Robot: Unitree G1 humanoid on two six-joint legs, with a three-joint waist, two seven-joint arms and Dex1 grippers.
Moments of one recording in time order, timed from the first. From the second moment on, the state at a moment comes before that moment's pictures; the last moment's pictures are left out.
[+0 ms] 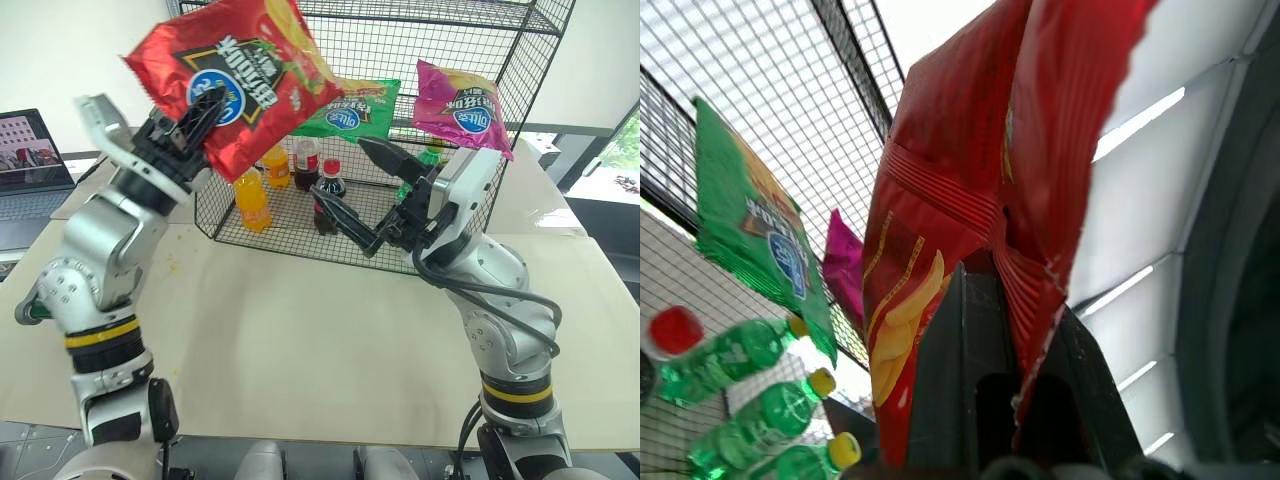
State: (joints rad) left arm -0.73 0.42 0.40 -0.05 -1.96 0.74 0.26; right arm -0.54 -0.29 0.06 -0.52 0.38 0.33 0.49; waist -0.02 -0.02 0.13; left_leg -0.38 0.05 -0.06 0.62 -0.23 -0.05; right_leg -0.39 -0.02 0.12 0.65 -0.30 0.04
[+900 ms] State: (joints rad) left arm -0.87 0.16 0.50 0.26 -1.80 0.54 0.13; right arm -0.53 -0.36 0.03 -0.60 0.36 0.36 0.41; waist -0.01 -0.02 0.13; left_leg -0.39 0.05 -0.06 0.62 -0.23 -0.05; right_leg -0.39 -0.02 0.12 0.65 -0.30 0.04
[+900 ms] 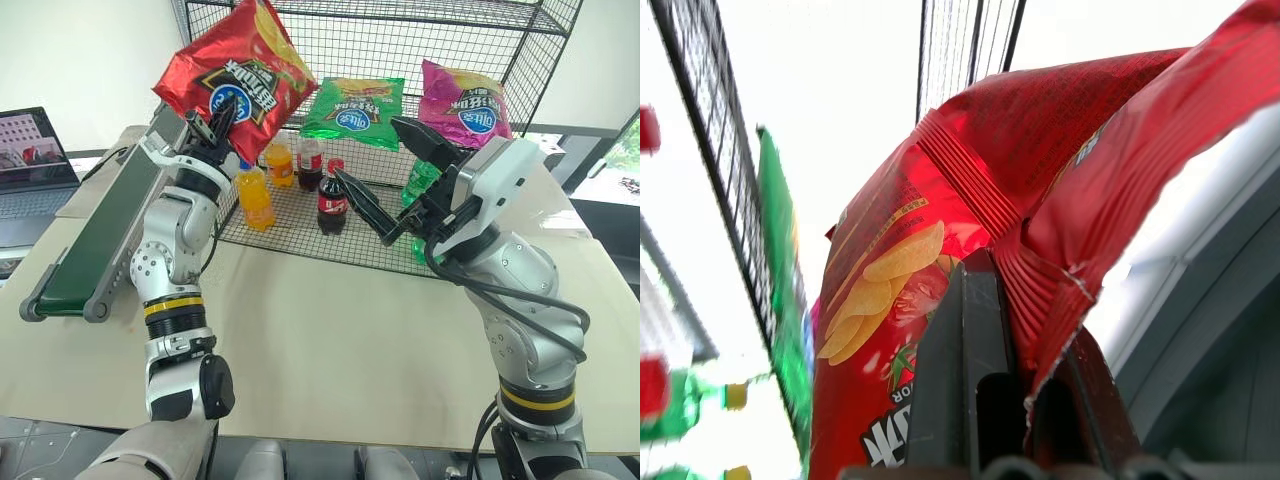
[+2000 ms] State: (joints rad) left arm -1.19 0.05 0.63 0.70 -1.54 0.32 0.03; right arm -0.58 -0.35 0.03 -0.60 0.35 0.38 0.39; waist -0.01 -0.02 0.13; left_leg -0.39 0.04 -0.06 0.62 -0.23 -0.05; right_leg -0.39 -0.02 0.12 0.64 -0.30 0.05
